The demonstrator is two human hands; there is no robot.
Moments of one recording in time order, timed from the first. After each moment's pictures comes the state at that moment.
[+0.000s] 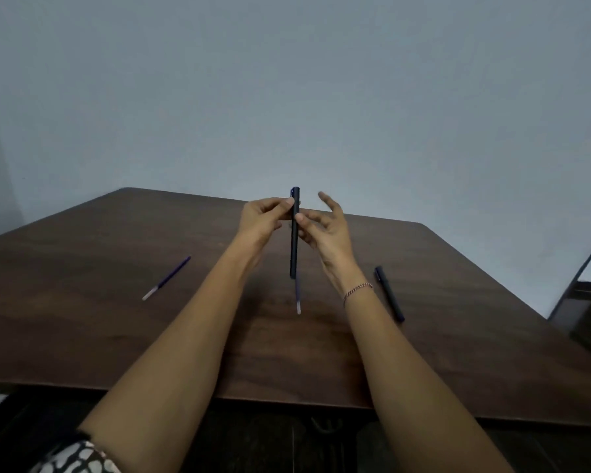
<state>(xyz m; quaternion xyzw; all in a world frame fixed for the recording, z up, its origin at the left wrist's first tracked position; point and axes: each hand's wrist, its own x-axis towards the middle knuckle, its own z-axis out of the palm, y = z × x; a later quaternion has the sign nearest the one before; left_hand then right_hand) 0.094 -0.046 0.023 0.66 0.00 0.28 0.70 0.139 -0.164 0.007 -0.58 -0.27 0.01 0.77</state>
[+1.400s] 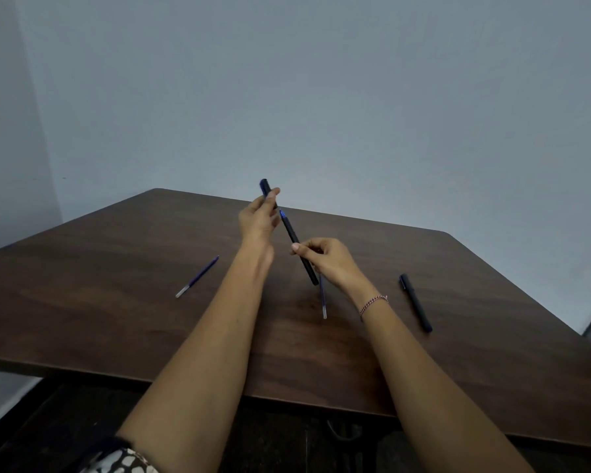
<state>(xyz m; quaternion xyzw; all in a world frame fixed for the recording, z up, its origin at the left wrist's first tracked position) 0.091 -0.023 0.026 0.45 0.11 0.36 0.81 0.118 -0.151 0.000 -0.82 -0.34 0.00 0.47</state>
